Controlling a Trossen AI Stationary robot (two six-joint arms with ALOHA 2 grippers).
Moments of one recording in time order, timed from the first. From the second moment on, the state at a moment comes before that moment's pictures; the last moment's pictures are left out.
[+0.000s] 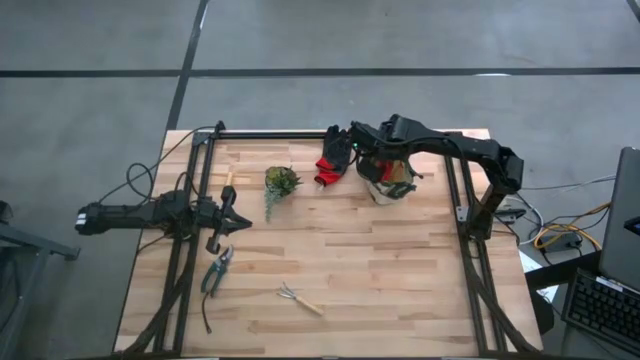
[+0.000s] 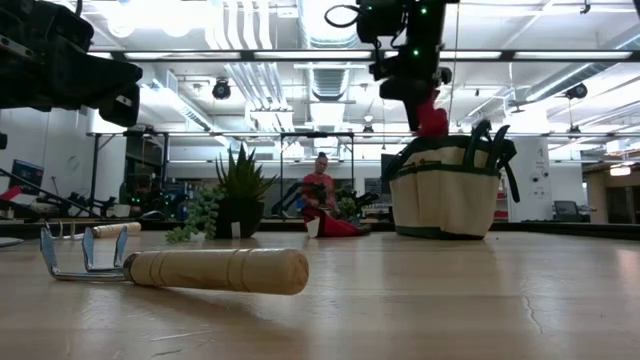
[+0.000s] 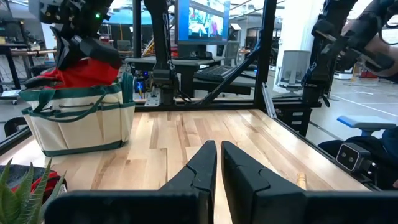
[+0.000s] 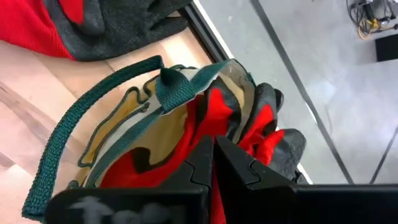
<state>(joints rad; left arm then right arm) 0.00 0.07 0.01 0.04 0.16 -0.03 -0.34 1.73 1.61 -1.22 0.54 0.24</state>
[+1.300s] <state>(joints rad) 0.00 0.07 0.01 0.04 0.16 -0.03 -0.37 1.55 1.73 -1.51 0.15 0.08</state>
